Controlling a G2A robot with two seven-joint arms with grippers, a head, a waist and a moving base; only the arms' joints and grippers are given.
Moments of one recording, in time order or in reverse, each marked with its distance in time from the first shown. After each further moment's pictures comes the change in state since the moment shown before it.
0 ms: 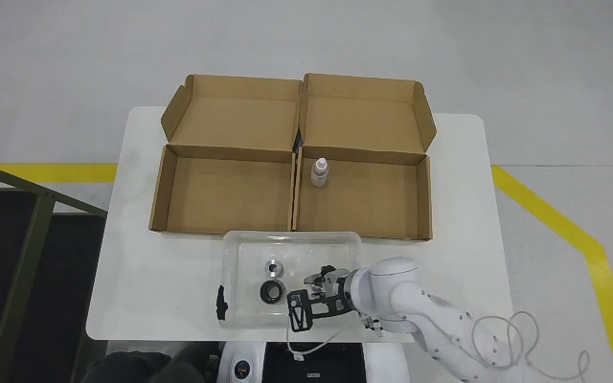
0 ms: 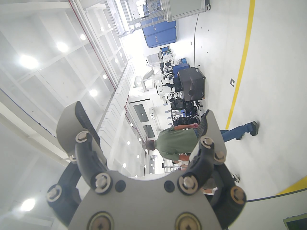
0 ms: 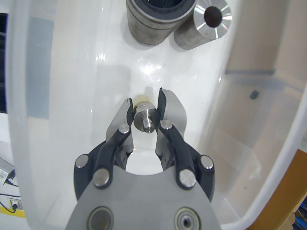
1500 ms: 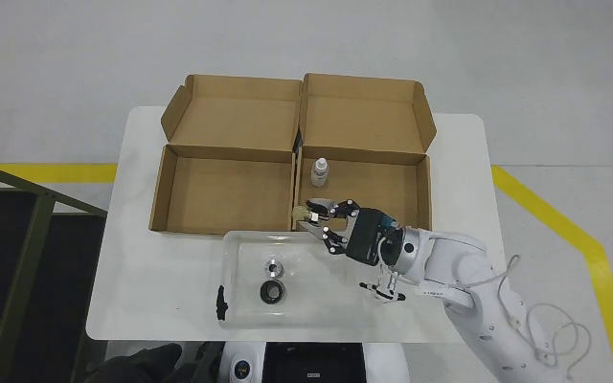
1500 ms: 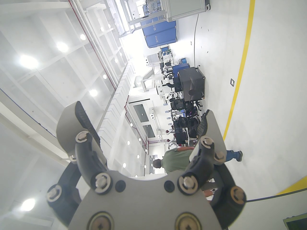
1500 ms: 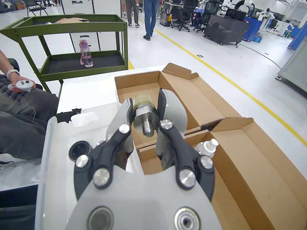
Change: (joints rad) left arm 0.000 0.000 0.000 0.000 0.000 0.000 0.000; right arm -0.120 0.025 0.367 -0.036 0.227 0.245 -0.826
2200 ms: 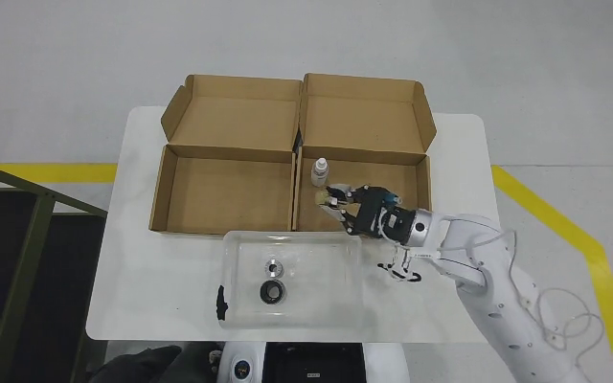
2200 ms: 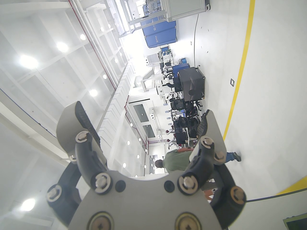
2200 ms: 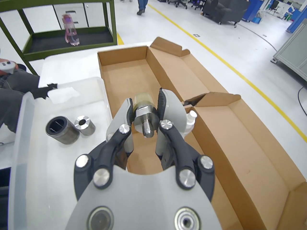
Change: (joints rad) left arm 0.000 0.000 0.000 0.000 0.000 0.000 0.000; right arm 0.073 0.009 0.058 0.110 -0.008 -0.064 0.162
